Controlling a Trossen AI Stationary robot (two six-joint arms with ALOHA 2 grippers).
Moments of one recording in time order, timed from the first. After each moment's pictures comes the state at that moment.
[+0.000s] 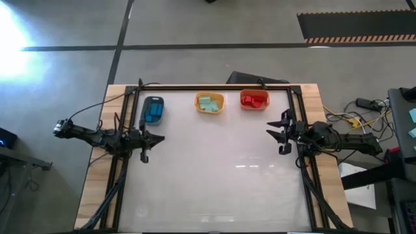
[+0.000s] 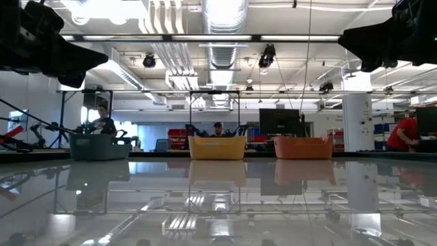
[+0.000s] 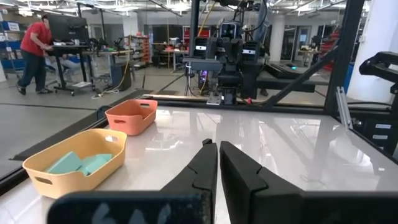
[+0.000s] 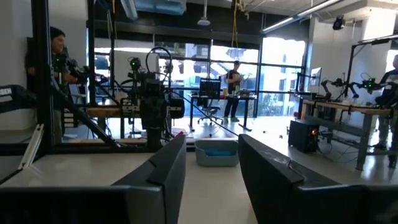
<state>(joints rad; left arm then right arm) -0.28 0.10 0.01 0.09 -0.42 -0.02 -0.05 0.06 0.01 0.26 0.09 -0.09</state>
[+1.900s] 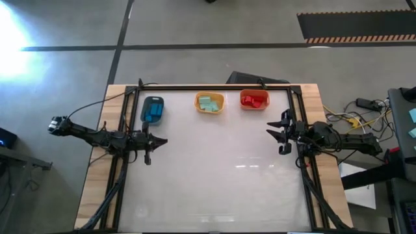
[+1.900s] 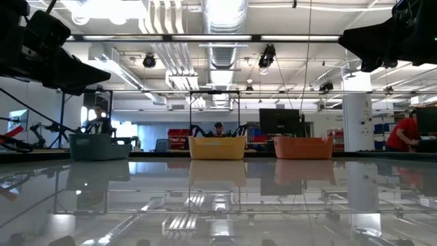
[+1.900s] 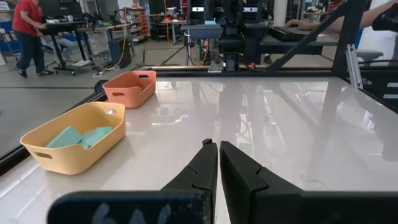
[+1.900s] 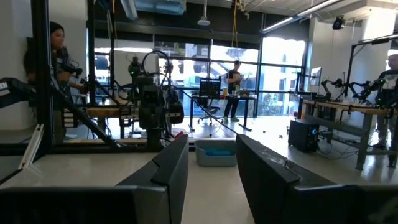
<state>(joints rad) -0.28 0.24 0.00 0.09 -0.42 -0.02 -0.05 0.06 0.01 0.26 0.09 -0.09</state>
